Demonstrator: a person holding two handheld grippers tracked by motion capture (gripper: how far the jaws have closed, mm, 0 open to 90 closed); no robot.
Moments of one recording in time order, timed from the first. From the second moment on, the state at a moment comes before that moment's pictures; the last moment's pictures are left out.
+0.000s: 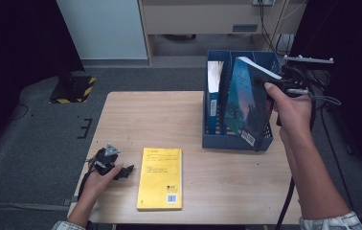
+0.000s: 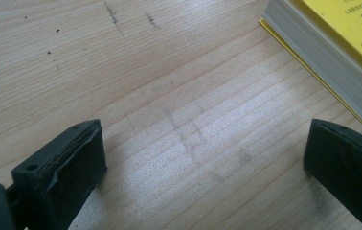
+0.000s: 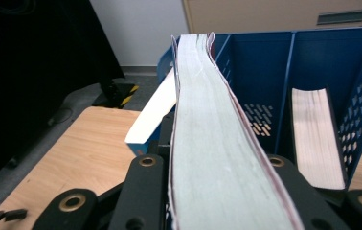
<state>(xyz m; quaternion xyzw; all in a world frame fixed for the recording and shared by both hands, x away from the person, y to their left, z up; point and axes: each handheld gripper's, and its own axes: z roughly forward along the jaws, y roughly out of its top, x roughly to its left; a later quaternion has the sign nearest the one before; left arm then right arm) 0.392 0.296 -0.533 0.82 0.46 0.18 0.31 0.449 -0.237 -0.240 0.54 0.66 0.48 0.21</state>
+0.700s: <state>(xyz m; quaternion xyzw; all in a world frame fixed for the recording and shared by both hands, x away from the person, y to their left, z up) 0.392 0.294 -0.533 0.82 0.45 0.18 0.31 0.498 -0.224 -0.258 0.57 0.65 0.43 0.27</state>
